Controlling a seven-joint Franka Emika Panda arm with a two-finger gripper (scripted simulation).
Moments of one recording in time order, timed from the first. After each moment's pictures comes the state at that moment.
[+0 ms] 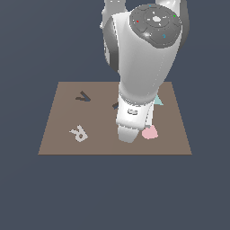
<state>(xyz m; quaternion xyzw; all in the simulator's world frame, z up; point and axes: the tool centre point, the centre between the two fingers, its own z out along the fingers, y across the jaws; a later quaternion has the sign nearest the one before) 0.027 0.053 0.037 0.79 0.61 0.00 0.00</state>
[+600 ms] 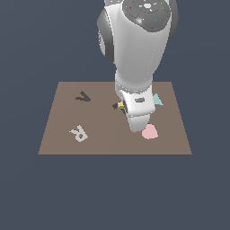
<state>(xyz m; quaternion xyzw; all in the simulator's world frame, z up) -0.003 0.044 0.039 0.63 0.78 0.00 0.00</state>
